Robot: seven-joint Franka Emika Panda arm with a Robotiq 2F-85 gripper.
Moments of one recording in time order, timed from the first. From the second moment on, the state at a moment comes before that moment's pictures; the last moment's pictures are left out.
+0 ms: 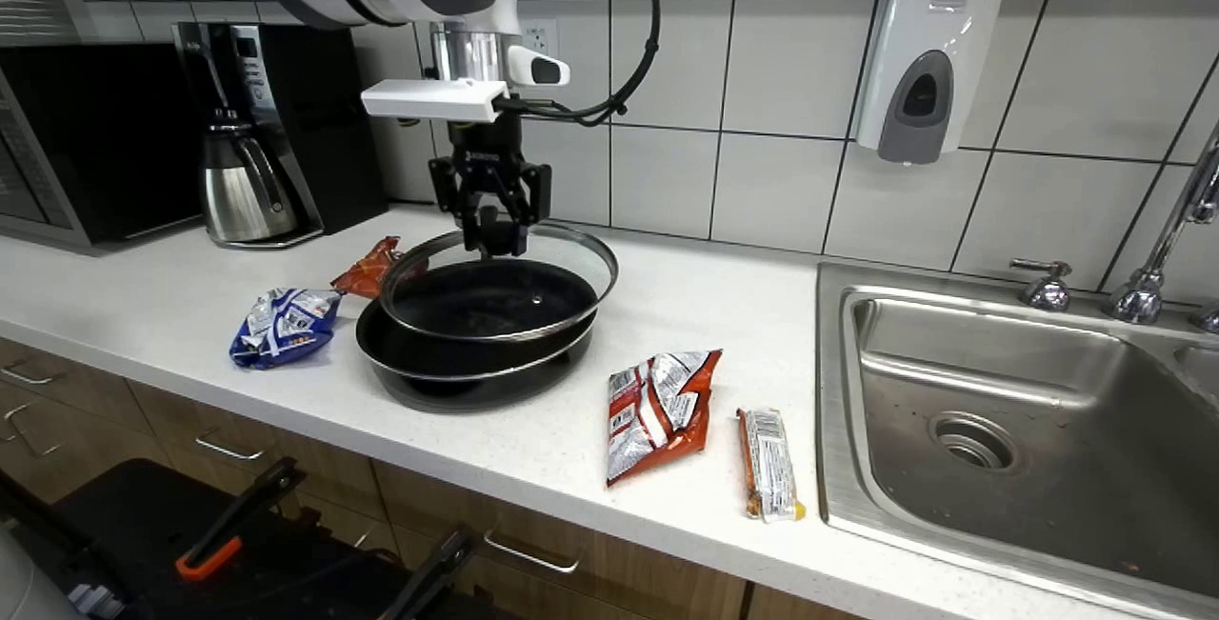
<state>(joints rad) 0.02 -0.01 -0.04 -2.43 -0.05 2.35 -0.03</state>
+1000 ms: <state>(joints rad) -0.12 0.08 -0.16 -2.24 -0.03 2.33 -0.15</state>
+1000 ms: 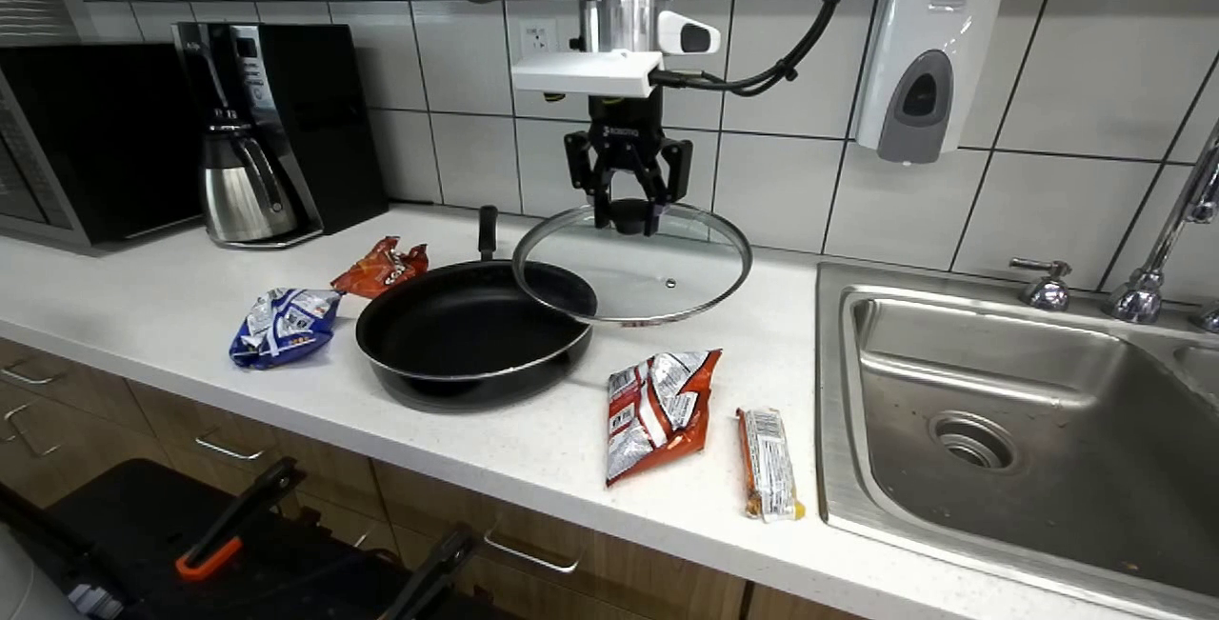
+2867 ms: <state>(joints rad) -0.27 0.62 -0.14 -1.61 0.06 2.13 -0.23</state>
